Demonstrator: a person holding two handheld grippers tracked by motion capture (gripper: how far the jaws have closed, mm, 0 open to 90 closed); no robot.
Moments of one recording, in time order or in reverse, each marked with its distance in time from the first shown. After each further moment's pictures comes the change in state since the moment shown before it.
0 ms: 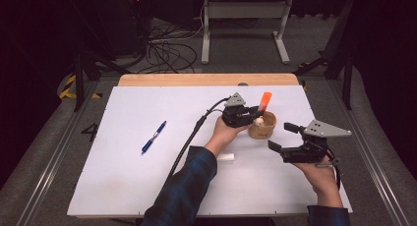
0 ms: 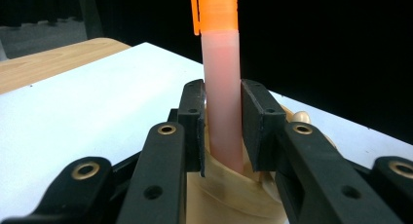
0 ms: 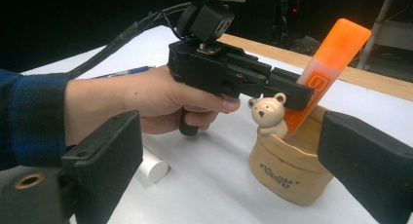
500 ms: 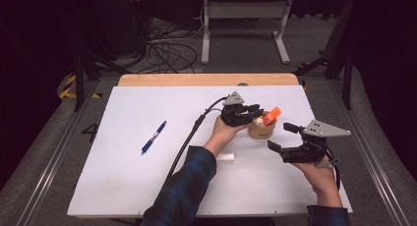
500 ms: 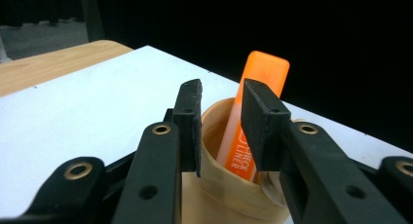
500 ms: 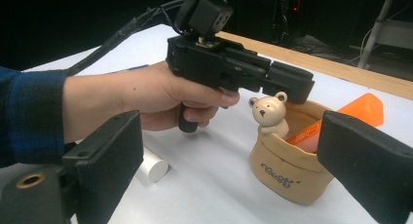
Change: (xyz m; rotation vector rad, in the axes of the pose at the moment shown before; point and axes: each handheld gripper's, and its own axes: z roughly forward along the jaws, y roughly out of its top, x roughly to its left) left arm 0.001 0.006 -0.007 -0.012 0.007 -0.015; right arm 0.000 0.000 0.001 0.001 -0.001 -0.001
